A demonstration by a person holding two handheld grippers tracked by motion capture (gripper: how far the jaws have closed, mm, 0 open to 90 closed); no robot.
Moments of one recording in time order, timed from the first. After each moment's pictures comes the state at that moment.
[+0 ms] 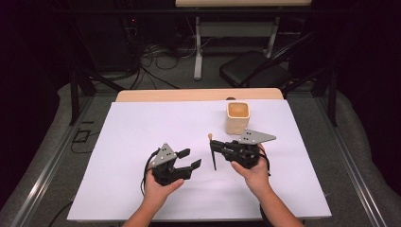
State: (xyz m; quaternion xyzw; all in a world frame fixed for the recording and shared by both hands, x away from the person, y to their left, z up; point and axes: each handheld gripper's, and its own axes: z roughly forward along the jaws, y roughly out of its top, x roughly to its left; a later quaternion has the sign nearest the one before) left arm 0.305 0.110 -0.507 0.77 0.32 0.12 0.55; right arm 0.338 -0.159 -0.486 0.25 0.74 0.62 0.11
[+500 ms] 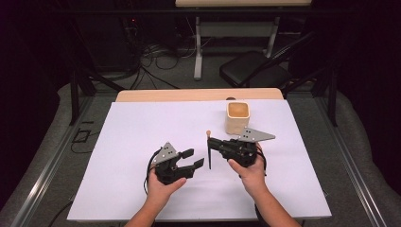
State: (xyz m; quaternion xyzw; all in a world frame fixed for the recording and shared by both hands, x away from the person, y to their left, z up) left arm 0.308 0.105 -0.508 0.76 0.33 0.09 0.56; right arm 0.342 -0.153 -0.485 0.27 0.71 0.65 0.09
